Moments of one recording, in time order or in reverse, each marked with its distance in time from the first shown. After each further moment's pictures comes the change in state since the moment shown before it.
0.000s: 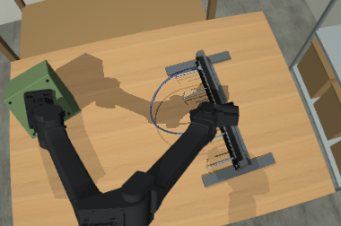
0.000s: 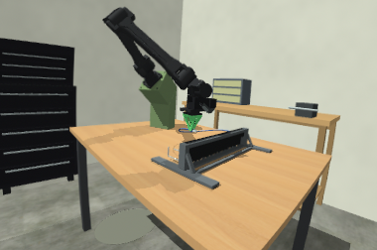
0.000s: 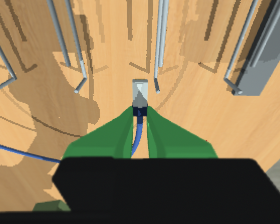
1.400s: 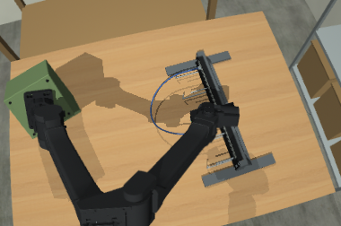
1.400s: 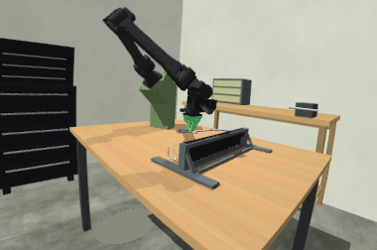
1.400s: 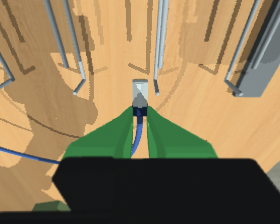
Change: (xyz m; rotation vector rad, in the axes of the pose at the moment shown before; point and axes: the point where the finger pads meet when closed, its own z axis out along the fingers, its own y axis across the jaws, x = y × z) arm -0.001 -0.001 0.004 -0.001 0.005 -0.001
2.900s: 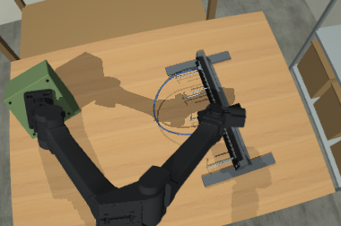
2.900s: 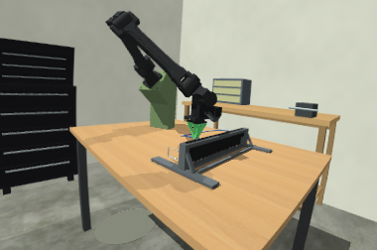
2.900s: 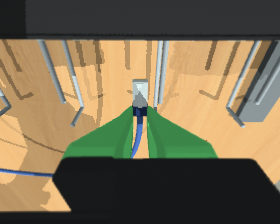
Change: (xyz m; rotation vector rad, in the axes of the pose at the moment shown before) arm -0.028 -0.001 0.026 0.001 -0.002 0.001
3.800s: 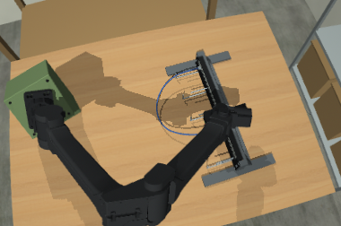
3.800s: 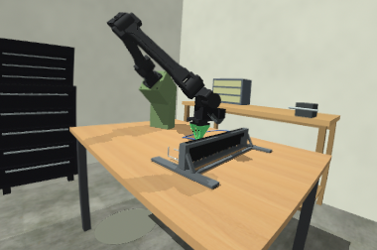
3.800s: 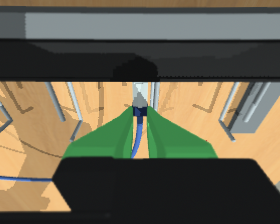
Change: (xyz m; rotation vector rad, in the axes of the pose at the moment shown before) arm -0.021 -0.005 0.004 0.003 0.000 0.001
